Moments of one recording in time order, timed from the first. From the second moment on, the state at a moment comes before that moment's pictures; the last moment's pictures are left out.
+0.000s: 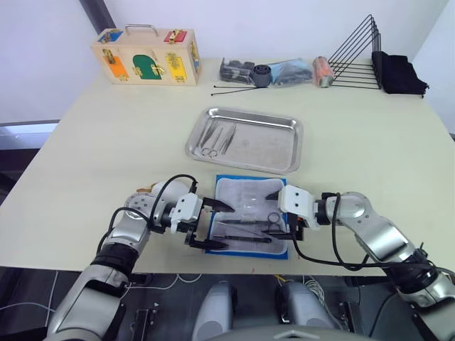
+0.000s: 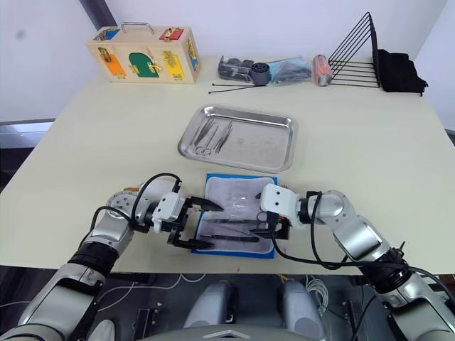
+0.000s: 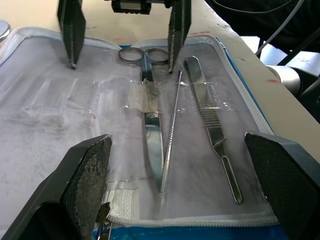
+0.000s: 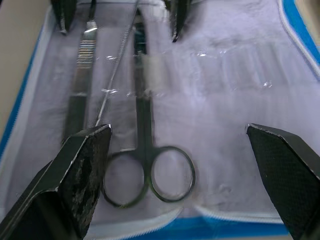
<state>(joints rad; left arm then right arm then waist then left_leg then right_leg) -0.40 0.64 -0.30 0.53 -0.37 -0.40 -1.57 -0.39 -0.55 0.46 -0.24 0.06 0.45 0.92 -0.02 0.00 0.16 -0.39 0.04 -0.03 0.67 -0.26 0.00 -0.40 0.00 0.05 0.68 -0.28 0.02</state>
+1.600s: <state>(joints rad) -0.39 0.60 -0.26 0.52 -0.33 -0.37 -1.57 -0.65 -0.67 0.67 -0.50 0.04 0.95 0.99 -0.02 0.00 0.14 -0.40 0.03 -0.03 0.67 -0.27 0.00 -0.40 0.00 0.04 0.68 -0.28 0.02</state>
